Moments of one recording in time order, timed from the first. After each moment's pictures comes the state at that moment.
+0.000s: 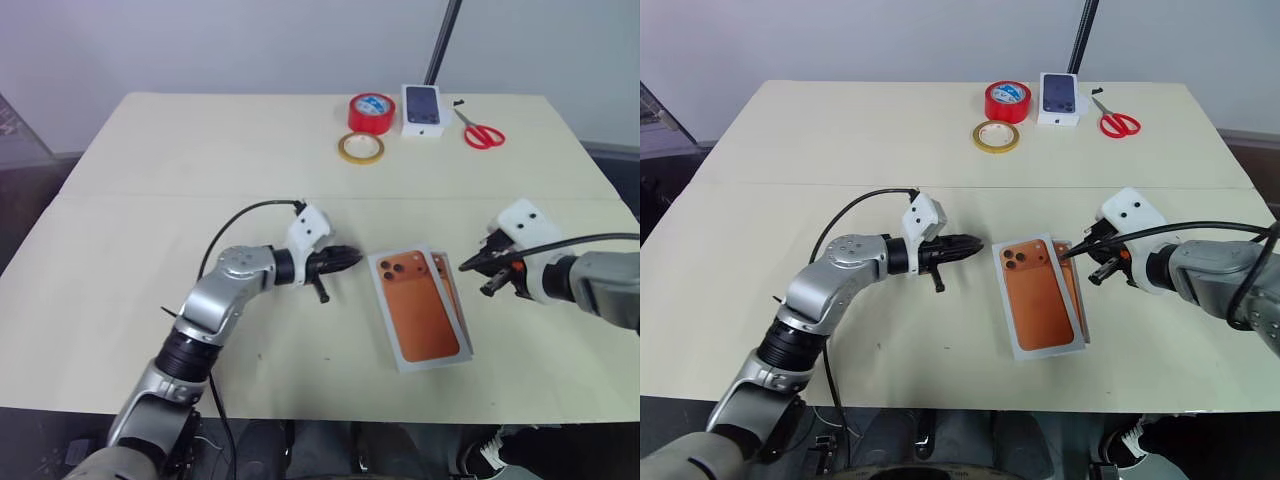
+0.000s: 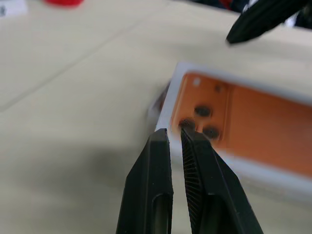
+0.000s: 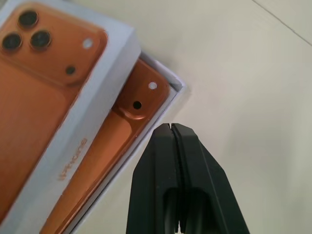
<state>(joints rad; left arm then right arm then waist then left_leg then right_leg) -0.54 0.34 -0.27 -0.11 -0.29 0.63 -0.81 -0.28 -1.29 -0.03 -0.50 0.97 1.06 0.24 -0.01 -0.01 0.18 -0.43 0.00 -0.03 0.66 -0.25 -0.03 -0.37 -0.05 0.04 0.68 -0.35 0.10</state>
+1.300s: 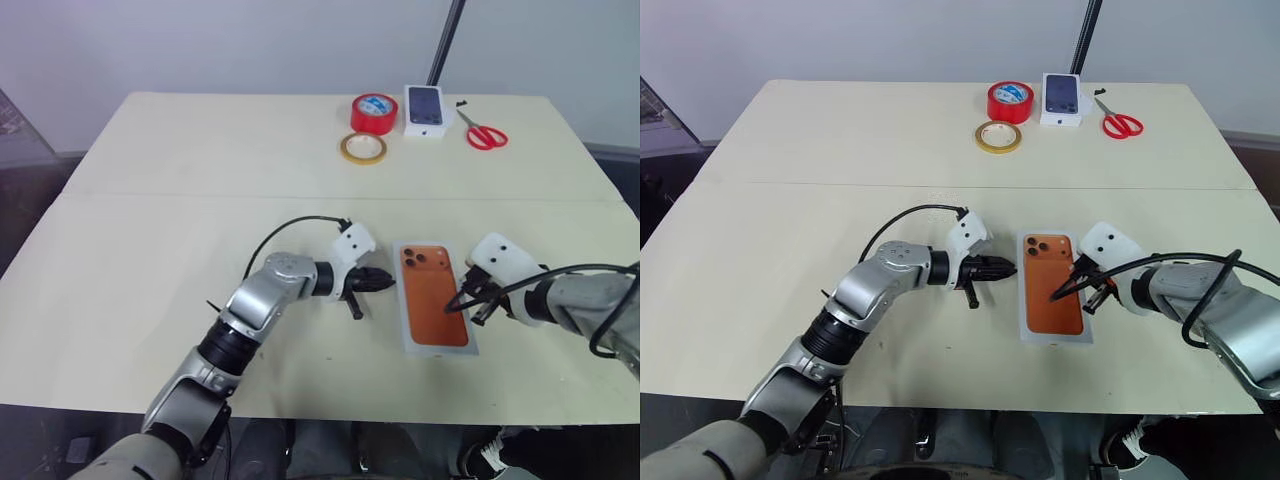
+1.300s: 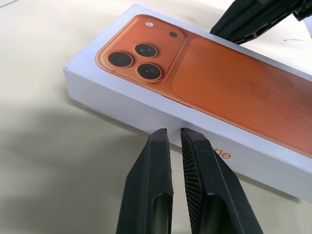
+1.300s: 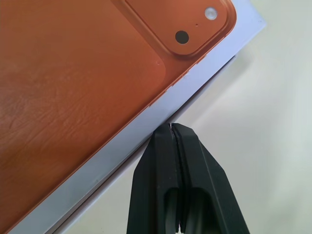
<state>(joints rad) -0.63 0.14 -0.40 0.05 -0.23 0.67 -0.79 -0.19 -1.15 0.01 -0.58 0.55 1.11 0.48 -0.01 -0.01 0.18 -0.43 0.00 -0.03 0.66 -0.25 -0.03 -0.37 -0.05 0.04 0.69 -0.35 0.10</state>
